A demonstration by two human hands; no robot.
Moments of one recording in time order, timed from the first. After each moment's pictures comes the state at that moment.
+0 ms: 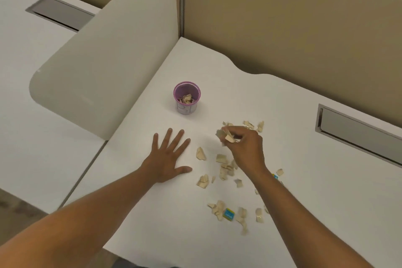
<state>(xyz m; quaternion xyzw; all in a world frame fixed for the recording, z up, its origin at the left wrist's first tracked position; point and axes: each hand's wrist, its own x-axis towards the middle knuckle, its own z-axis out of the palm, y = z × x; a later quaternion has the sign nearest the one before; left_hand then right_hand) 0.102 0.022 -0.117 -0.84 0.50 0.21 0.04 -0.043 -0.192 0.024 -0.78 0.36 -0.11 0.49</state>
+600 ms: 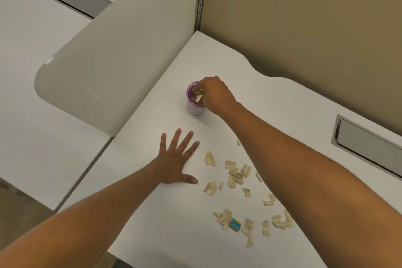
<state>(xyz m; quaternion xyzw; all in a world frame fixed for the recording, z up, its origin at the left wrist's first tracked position) 0.110 0.019 -0.130 -0.83 0.50 0.25 0.02 0.165 -0.208 0.017 -0.96 0.17 0.12 0.18</state>
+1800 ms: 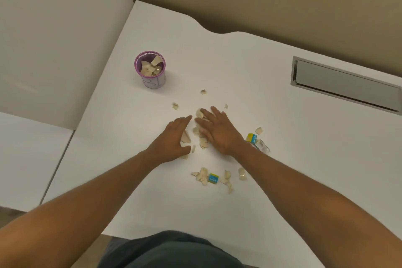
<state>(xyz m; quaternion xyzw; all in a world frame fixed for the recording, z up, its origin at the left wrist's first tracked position) 0.042 -0.039 -0.078 -0.78 0.45 0.37 -0.22 -0.098 -0.221 -0.083 -0.96 0.14 0.16 0.17</state>
